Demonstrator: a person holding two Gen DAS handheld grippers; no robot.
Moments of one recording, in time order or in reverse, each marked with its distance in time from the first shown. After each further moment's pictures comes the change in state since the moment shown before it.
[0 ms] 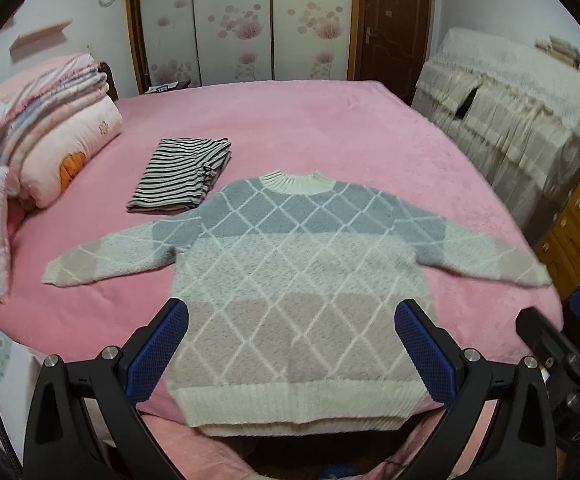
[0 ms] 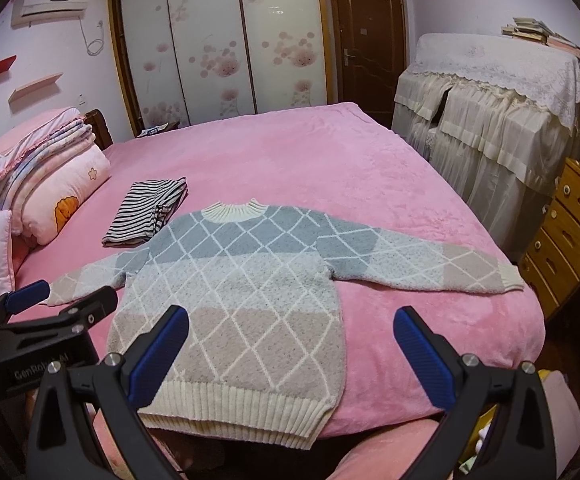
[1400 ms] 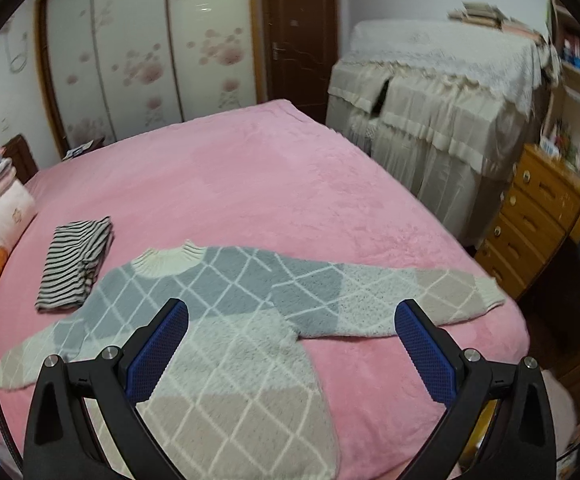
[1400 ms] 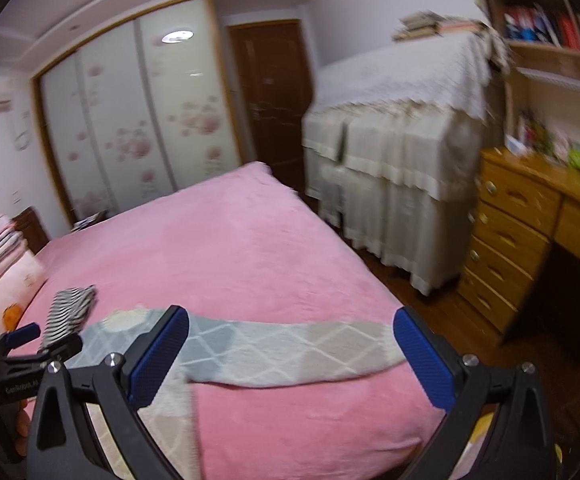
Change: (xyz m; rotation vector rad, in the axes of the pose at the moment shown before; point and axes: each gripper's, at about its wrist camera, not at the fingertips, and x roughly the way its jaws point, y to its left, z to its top) left arm 0.071 -0.212 0.077 0.265 -0.068 -0.165; right arm -0.004 -0.254 0.067 0.267 -0.197 -0.181
